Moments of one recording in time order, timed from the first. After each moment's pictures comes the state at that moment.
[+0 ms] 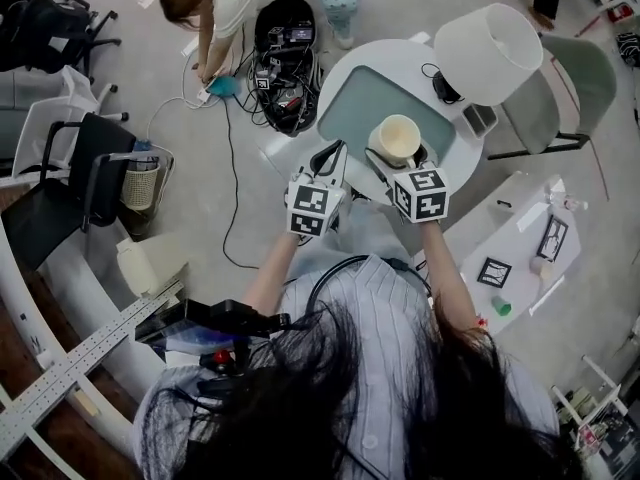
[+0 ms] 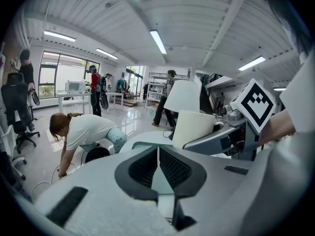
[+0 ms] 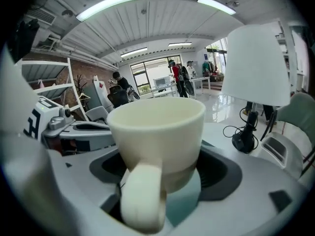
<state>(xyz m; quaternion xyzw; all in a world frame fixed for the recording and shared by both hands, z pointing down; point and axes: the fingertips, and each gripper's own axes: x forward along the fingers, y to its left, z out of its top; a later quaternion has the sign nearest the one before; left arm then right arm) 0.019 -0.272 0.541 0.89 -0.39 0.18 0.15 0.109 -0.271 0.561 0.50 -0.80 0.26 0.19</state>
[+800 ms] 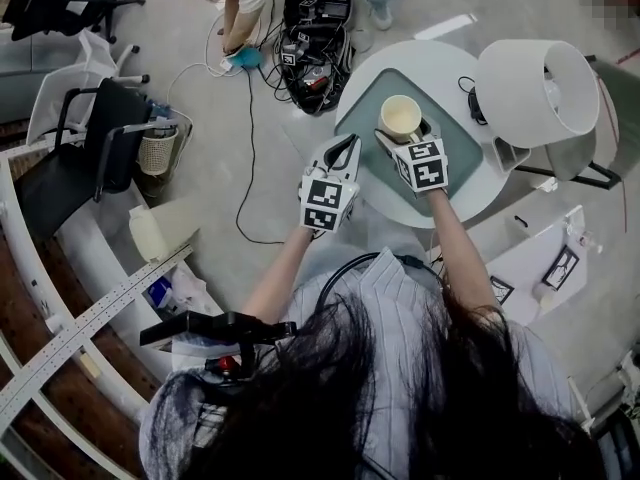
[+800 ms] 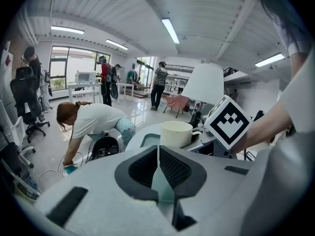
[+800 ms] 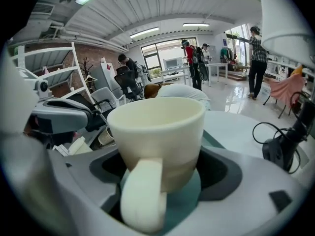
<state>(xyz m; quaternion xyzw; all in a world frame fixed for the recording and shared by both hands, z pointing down) 0.015 -0.328 0.591 0.85 -0.44 0.22 0.19 0.093 -0.366 0.664 0.41 -0.82 0.27 0.28</state>
